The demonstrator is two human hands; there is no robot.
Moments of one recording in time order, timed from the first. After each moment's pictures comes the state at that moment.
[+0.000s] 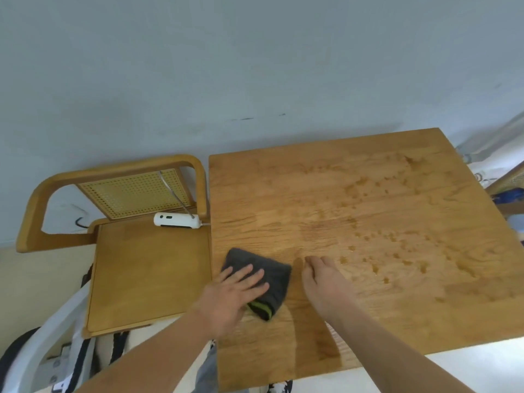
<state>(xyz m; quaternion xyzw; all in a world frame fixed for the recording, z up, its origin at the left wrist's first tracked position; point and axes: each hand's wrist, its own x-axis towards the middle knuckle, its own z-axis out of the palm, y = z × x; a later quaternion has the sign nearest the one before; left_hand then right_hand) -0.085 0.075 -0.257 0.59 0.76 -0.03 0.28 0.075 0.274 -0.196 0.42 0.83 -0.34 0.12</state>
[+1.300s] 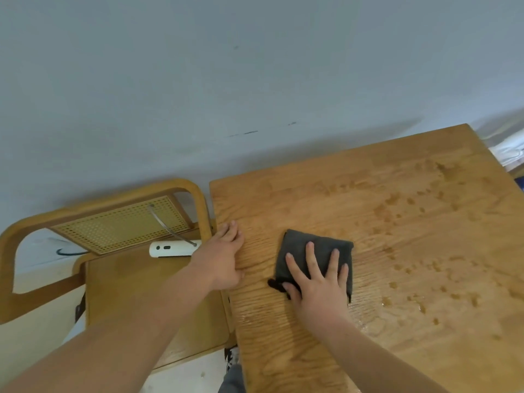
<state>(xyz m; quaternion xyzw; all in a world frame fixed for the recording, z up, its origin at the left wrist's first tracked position) -0.280 0.182 -0.237 0.47 0.80 -0.08 0.36 -0.051 0.280 -0.252 0.36 0.88 -0.16 0.26</state>
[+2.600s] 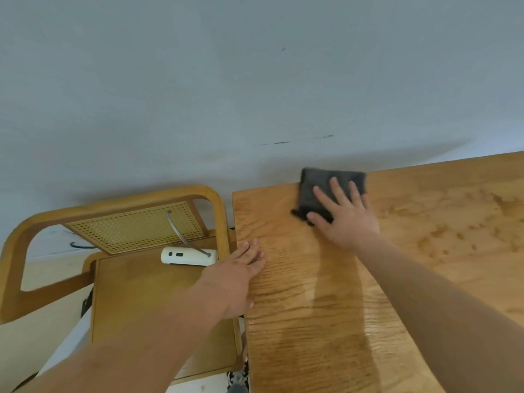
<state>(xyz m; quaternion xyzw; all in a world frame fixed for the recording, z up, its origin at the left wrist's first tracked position) -0.298 0.181 -0.237 0.49 0.76 -0.13 0.40 -0.178 0.447 -0.268 0.32 0.92 -0.10 0.20</state>
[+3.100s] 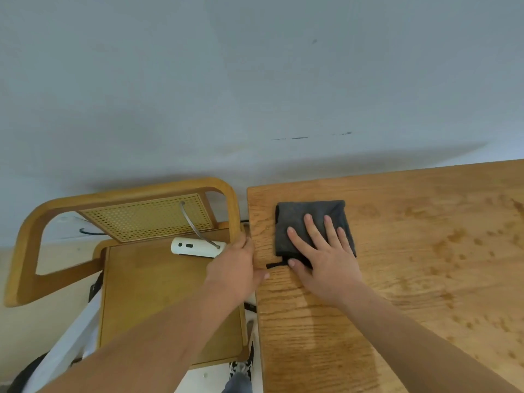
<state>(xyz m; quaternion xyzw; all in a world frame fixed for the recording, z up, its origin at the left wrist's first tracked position) -0.305 0.167 -0.251 0.35 0.88 0.03 0.33 -0.163 0.335 -0.271 0.23 0.95 -0.12 0.20</state>
